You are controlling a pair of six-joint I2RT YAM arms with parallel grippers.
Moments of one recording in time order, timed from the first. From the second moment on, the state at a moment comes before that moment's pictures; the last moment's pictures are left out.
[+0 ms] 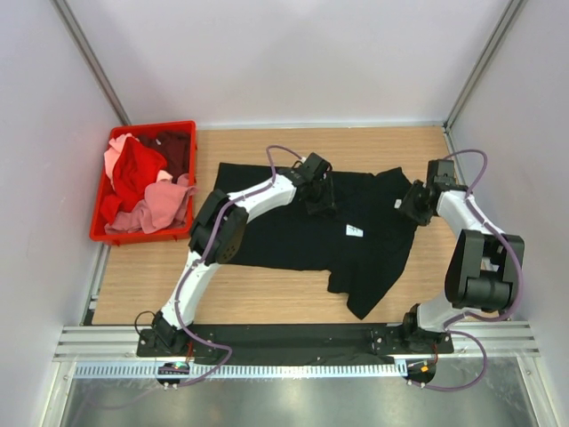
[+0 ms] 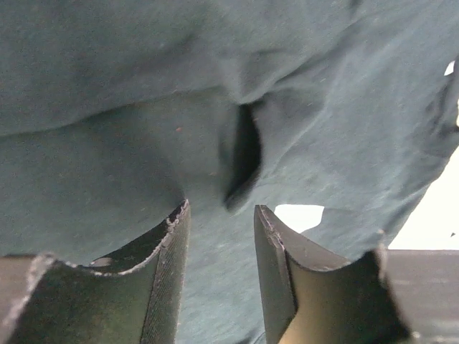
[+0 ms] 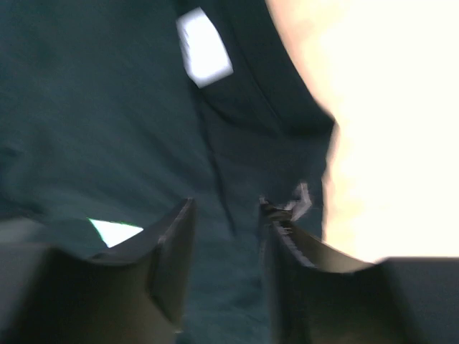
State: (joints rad) left arm -0.74 2.34 1.90 -0.48 0.18 -0.81; right arm -0.16 1.52 0.97 -0.53 -0.04 0.42
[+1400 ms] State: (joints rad) left arm -0.27 2.47 2.15 -0.63 -0.03 -0.60; right arm -0.30 2.17 1.34 0.16 -0.41 0.55
